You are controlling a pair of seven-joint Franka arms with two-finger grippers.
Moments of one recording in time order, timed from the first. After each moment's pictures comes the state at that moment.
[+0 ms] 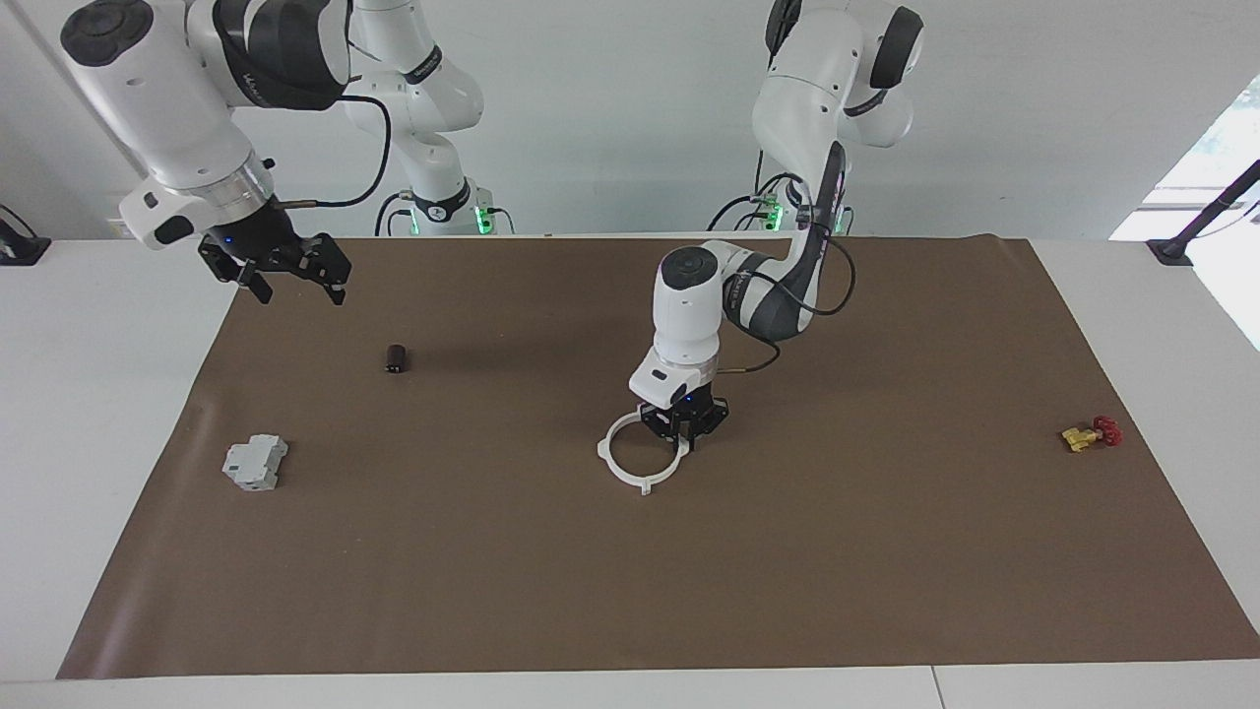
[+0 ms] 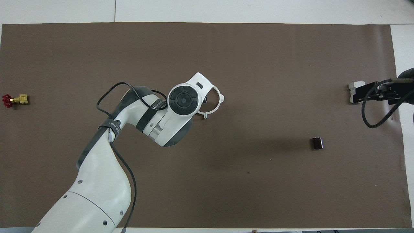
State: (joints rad) left arm -0.65 0.51 0.02 -1.75 0.20 2.40 -0.73; right arm 0.03 -0.01 -0.09 -1.69 0.02 1.66 0.01
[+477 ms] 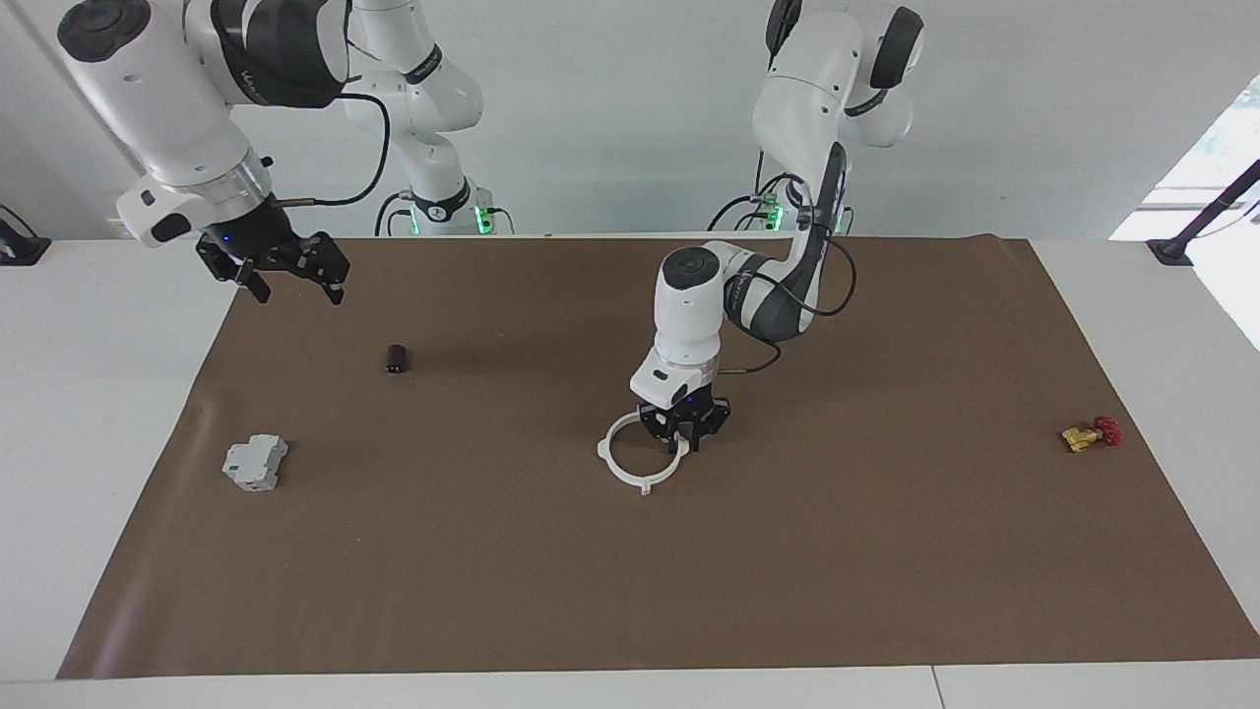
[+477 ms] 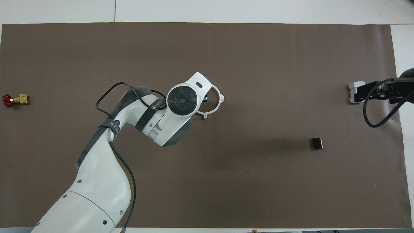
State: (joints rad) left arm -0.65 0.51 0.02 -1.75 0.20 2.43 -0.74; right arm 0.03 -0.01 -0.09 -1.69 0.02 1.66 0.01
